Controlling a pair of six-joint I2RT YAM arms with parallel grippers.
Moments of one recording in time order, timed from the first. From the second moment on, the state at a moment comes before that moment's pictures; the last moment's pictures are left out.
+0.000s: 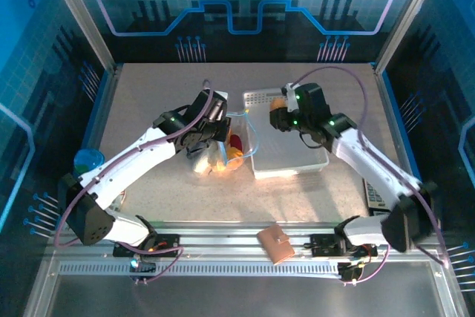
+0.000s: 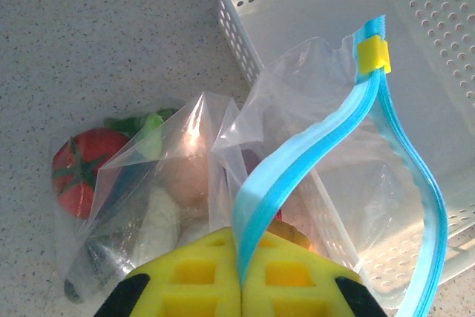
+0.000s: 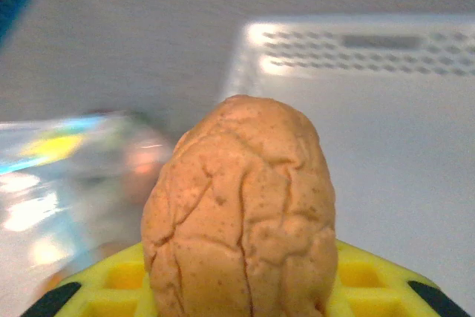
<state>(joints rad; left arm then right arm) -0.66 1.42 1.32 -0.77 -0.18 -0.40 0.49 1.29 1.13 -0.50 -0.11 0.28</state>
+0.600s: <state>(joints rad) -0.66 1.45 1.35 -0.76 -0.16 -0.42 0.75 1.38 1.08 -0.47 -0.26 0.29</state>
